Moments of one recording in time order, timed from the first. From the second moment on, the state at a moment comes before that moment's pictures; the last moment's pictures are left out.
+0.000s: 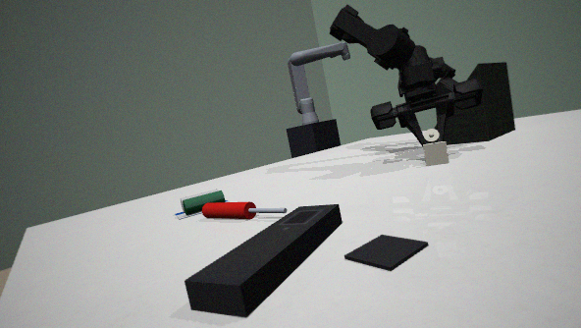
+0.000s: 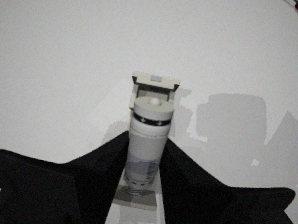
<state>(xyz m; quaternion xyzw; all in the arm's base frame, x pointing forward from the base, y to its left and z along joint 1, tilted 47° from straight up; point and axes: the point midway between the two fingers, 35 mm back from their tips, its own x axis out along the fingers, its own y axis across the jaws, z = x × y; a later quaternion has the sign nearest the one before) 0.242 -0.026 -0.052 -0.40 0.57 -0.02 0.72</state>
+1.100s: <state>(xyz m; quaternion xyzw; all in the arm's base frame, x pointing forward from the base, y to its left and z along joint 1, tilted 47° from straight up) 0.244 -0.027 -0.056 -0.38 0.63 -0.04 0.68</state>
